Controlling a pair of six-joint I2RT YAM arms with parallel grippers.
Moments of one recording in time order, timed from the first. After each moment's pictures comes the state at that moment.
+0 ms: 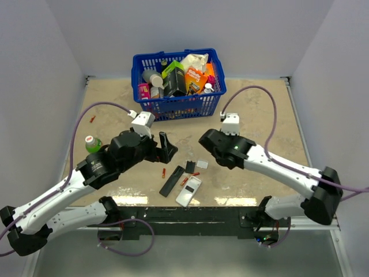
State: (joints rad) left arm -0.90 0.85 0.95 -0.52 -0.22 -0.56; right arm 0.93 1.27 1.07 -0.90 0.92 0.81
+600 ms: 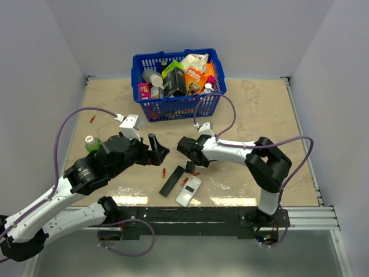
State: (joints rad) left arm -0.90 0.75 0.97 -0.64 -0.27 -0.63; right arm 0.93 1.82 1.17 -0.96 0.99 0.82
